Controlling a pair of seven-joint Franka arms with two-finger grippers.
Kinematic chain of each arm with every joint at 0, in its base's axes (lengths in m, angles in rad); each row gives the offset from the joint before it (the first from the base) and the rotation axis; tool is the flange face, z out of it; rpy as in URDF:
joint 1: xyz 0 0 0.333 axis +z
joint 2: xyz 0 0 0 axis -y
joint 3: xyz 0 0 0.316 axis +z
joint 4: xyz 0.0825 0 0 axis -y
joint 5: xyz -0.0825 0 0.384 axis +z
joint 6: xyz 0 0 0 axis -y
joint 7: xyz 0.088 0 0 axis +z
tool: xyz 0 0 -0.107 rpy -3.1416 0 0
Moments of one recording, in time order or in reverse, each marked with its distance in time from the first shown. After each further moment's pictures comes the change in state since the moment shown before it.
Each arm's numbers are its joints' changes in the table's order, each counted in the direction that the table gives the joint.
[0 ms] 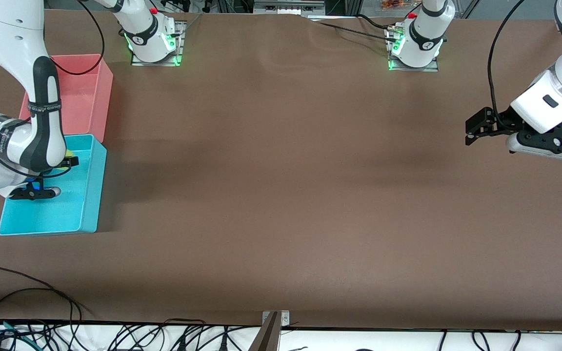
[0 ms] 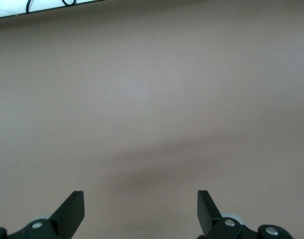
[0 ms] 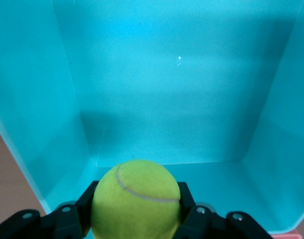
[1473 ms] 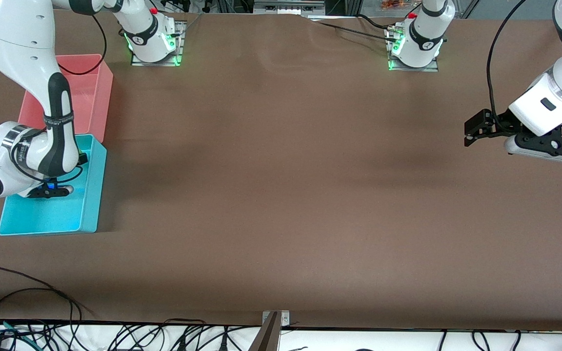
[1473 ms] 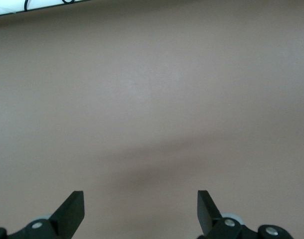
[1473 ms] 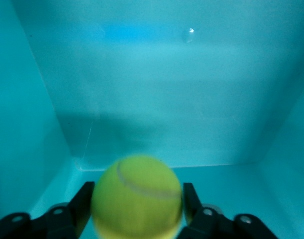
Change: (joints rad) left arm 0.000 -0.008 0.000 0.000 0.000 0.000 0.000; right arm -0.005 -0.084 0.005 -0.013 0.000 0.000 0.018
